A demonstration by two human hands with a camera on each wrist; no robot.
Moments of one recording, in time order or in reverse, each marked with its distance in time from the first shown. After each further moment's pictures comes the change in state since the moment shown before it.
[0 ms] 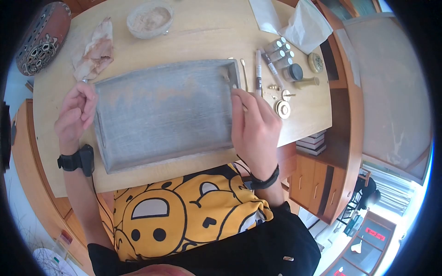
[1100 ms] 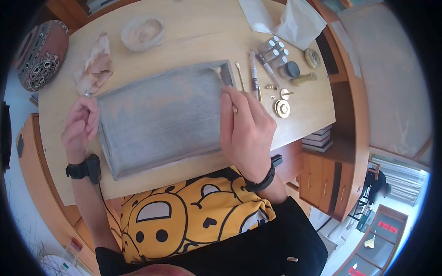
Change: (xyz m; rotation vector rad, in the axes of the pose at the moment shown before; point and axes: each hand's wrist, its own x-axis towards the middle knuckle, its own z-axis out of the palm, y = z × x) left_hand 0.000 0.000 0.002 -0.078 -0.004 0.006; right_hand 0.011 -0.016 0.009 0.021 0.159 -0.086
